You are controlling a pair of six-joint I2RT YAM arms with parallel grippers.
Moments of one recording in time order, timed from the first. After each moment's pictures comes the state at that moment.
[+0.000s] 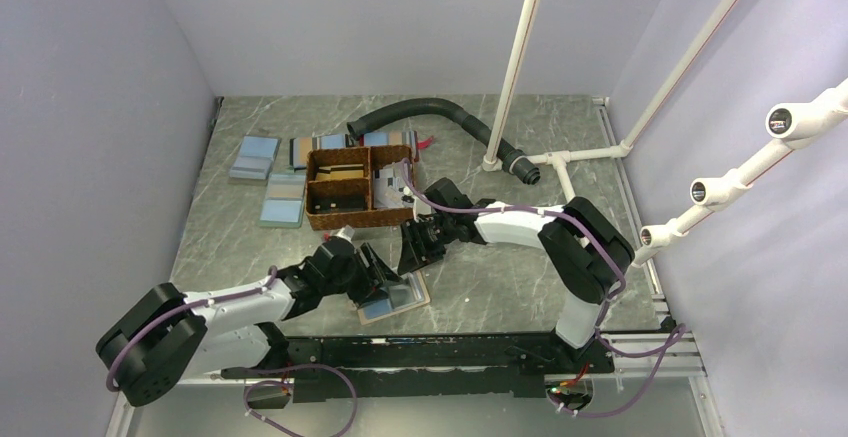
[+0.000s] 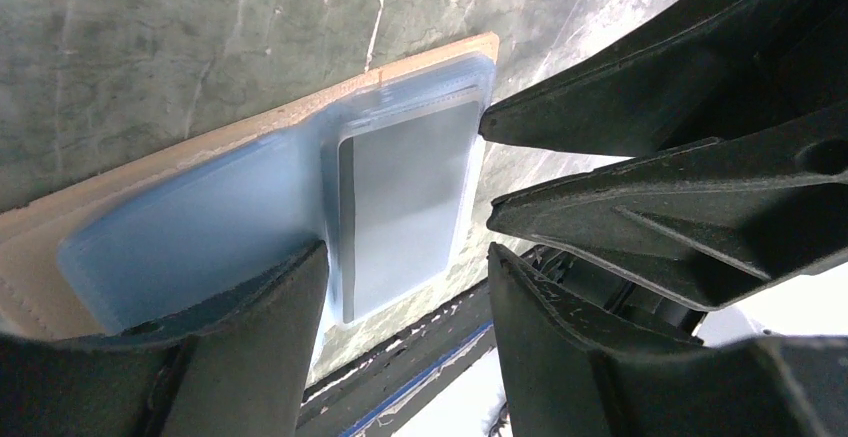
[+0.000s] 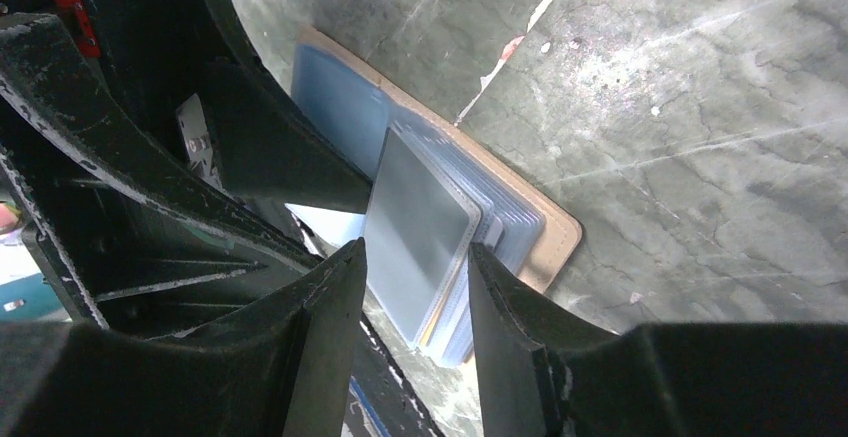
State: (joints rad) left arm -0.78 1.12 0.25 0.14 0.17 -1.33; right arm 0.76 1.76 0.95 -0.13 -0.63 0.46
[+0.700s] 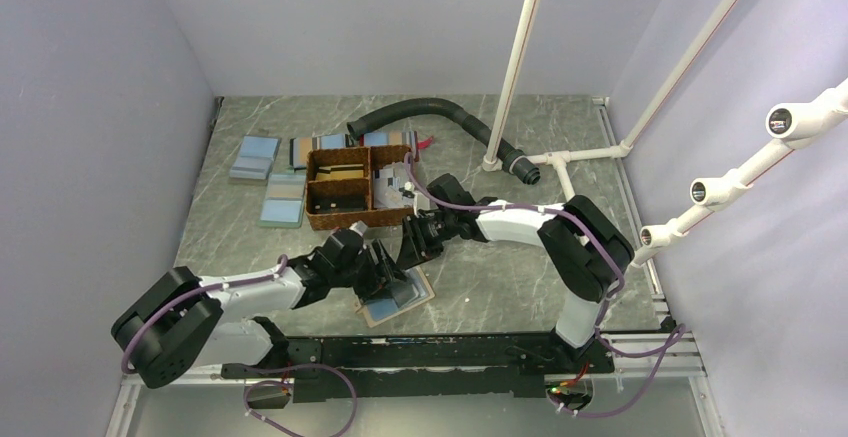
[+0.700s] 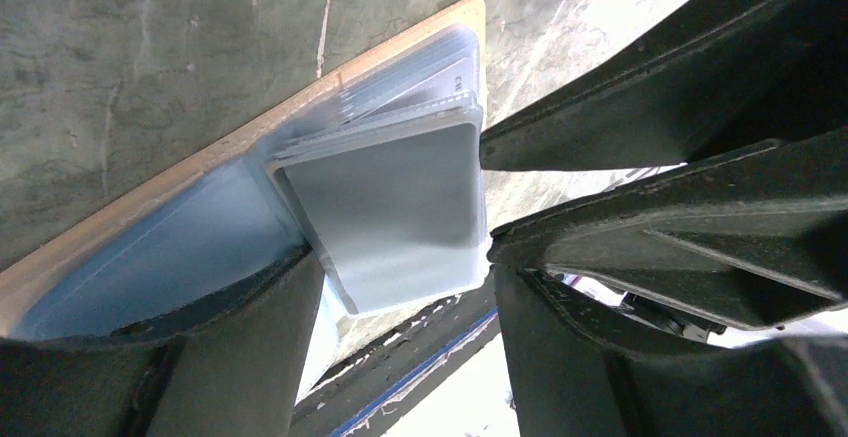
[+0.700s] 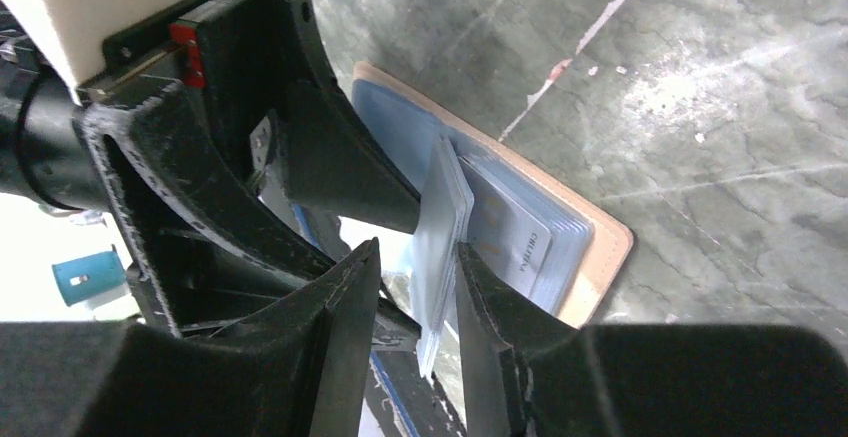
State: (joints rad) left arm -0.77 1.23 0.35 0.12 0.25 -1.25; right arm 0.74 1.77 0.94 -0.08 -0.73 0.51
